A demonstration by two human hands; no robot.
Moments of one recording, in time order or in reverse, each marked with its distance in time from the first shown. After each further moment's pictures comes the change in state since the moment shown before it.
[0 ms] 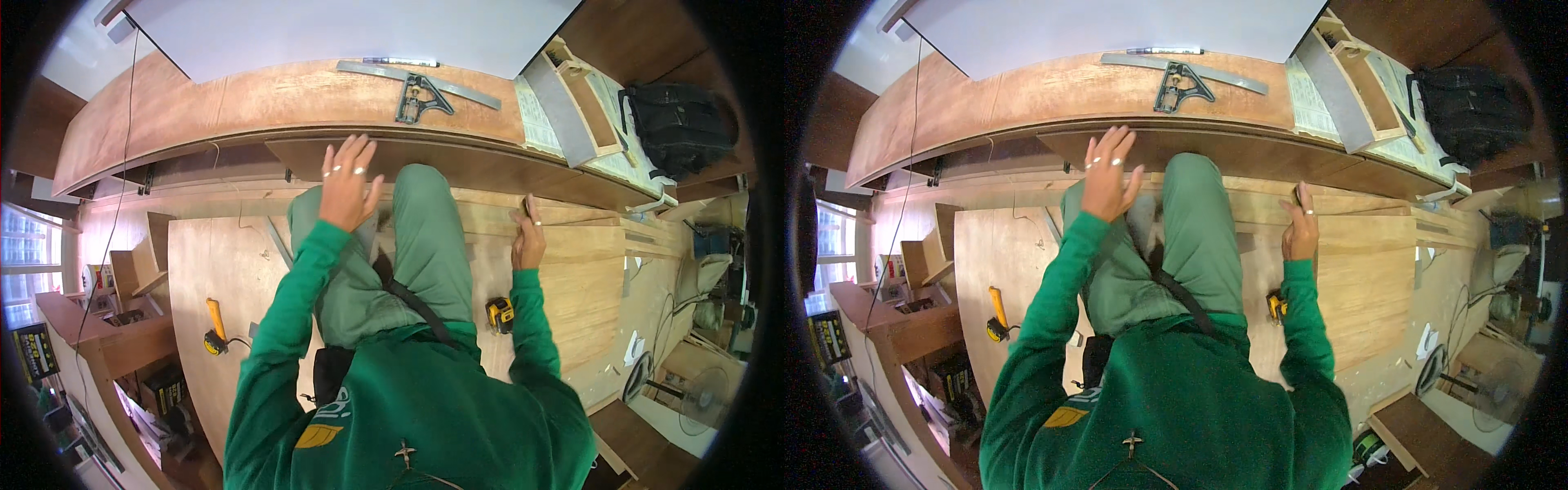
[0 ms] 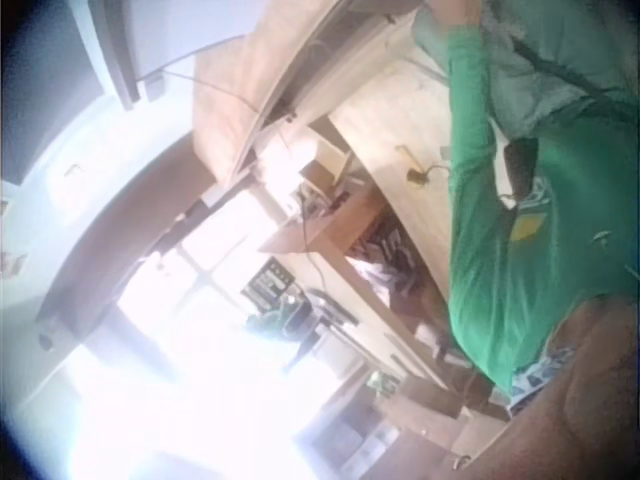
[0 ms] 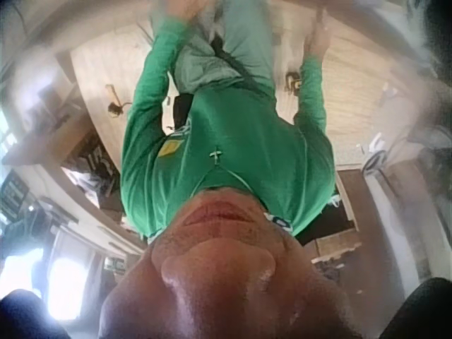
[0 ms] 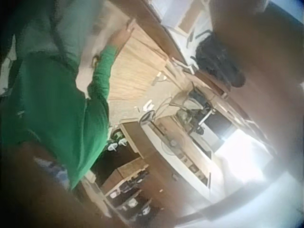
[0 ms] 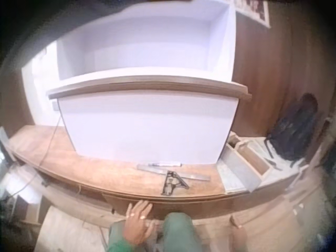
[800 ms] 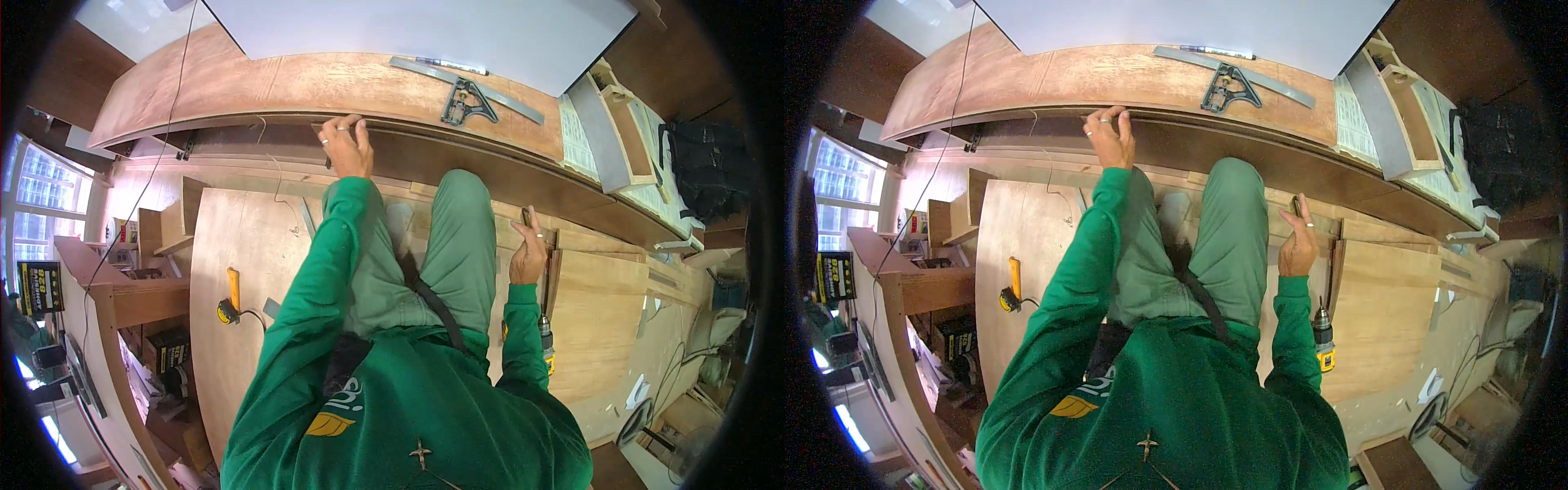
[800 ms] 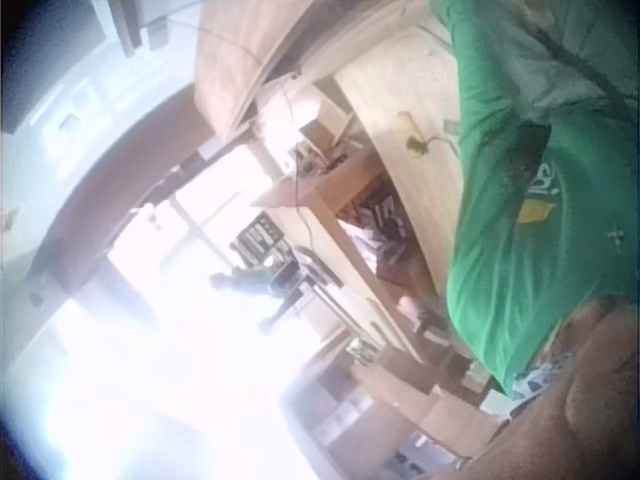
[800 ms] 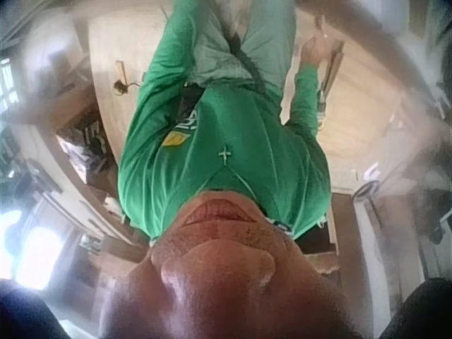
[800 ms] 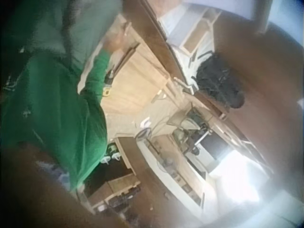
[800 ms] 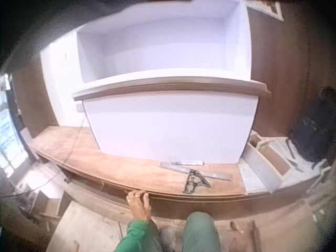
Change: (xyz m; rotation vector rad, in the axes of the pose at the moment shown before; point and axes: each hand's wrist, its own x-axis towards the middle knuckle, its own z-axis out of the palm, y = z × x) left_hand 0.016 -0.070 0.021 0.060 0.510 -0.530; right_hand 0.003 -0.062 0.031 0.238 -0.009 0.068
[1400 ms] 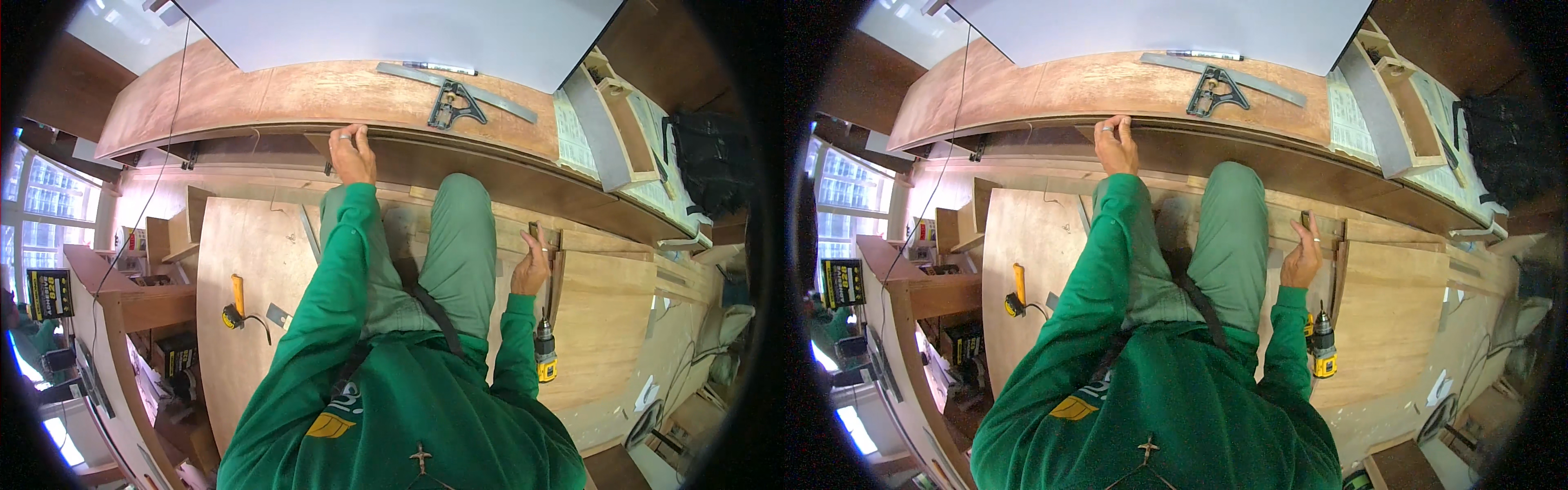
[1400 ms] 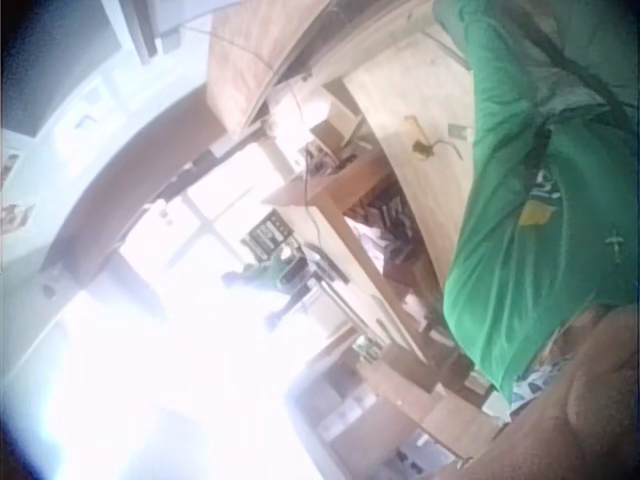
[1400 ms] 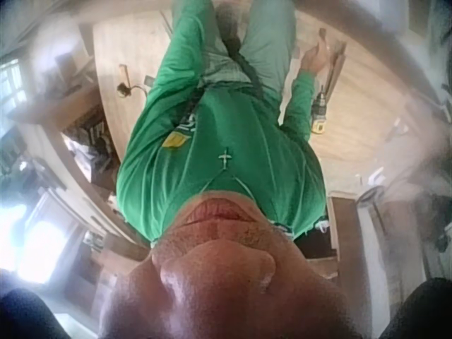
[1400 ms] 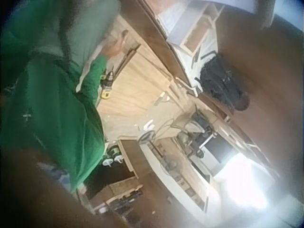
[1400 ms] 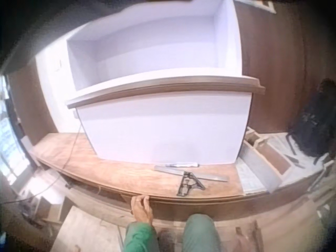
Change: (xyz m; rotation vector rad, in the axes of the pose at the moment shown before) left_hand -0.009 0.017 0.025 -0.115 0.110 -0.023; right_hand -0.025 0.027 -0.006 0.082 0.088 0.170
